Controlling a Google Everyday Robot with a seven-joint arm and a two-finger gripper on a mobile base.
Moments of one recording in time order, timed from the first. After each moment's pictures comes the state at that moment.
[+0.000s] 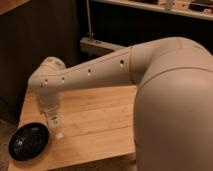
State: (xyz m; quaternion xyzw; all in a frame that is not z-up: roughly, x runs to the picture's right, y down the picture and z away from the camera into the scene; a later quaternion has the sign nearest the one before) arm -0.276 0.075 0.651 -0.30 -0.01 0.52 0.80
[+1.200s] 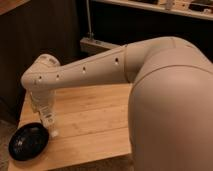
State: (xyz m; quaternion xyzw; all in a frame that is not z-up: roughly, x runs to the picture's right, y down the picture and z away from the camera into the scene) arm -0.298 0.064 0.646 -0.30 -0.04 0.50 0.81
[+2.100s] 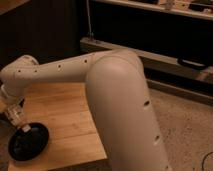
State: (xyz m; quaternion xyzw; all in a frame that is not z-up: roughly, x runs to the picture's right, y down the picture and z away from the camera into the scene) arm -0.456 0.069 0.660 -0.40 -0.20 0.36 0.82
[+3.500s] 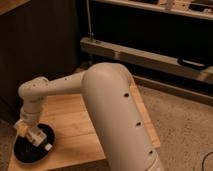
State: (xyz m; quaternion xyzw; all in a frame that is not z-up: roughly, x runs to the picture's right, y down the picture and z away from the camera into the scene) arm -0.390 0.197 0.727 -0.50 -0.08 0.26 0.82
